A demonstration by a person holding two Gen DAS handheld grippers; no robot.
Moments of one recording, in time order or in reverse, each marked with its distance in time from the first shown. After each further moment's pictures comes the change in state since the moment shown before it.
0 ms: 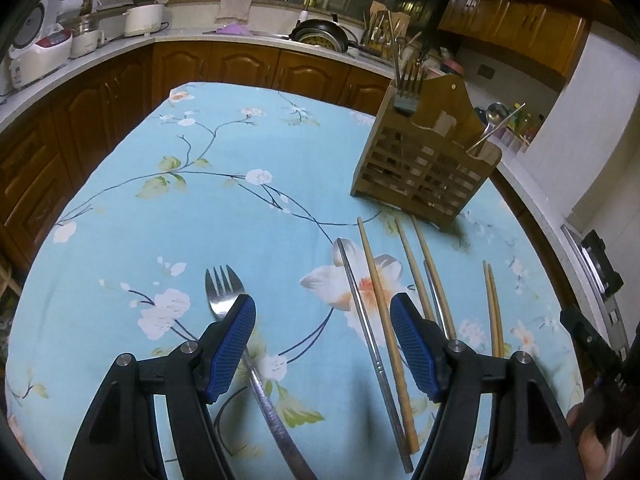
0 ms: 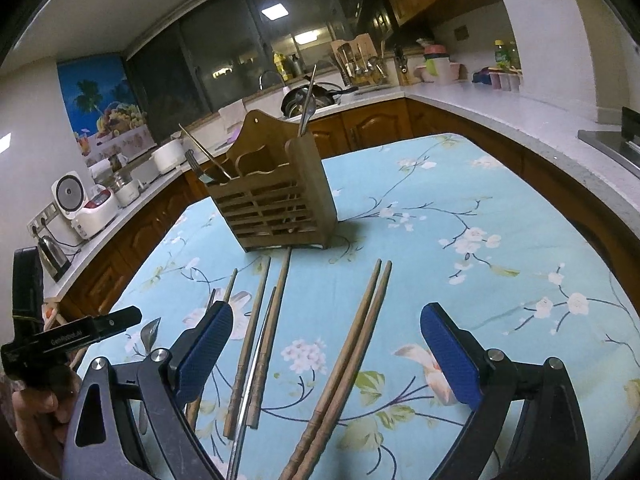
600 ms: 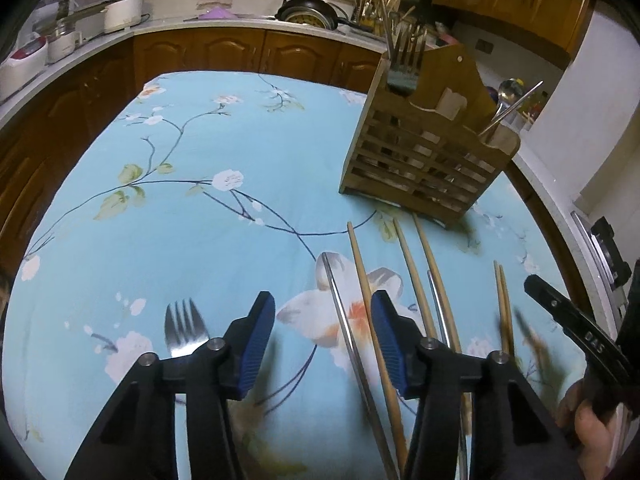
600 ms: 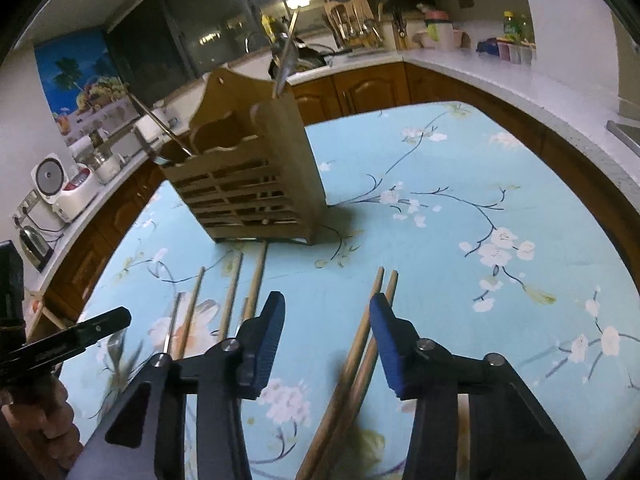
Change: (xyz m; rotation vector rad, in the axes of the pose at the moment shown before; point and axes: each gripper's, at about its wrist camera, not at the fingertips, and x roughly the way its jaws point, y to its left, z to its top) left arm 0.058 -0.019 0.034 0.042 0.089 0.011; right arm 0.073 -0.010 0.027 -0.001 0.155 -0.043
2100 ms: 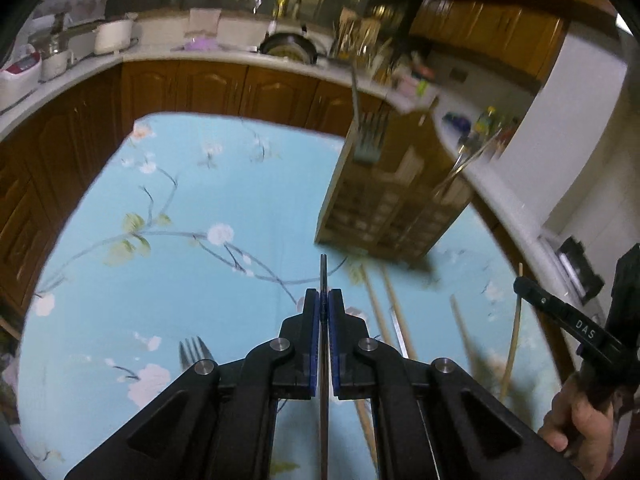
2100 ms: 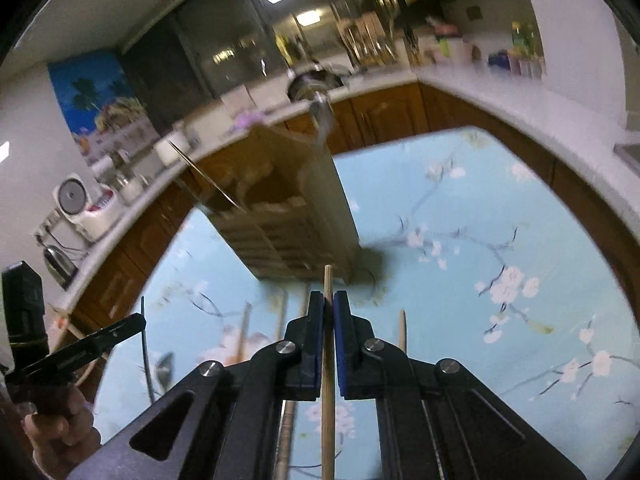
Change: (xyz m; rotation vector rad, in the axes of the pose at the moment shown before) left arm -0.060 0.007 0.011 0.011 -0.139 -0.101; right arm -0.057 0.020 0.029 0.017 -0.092 0.096
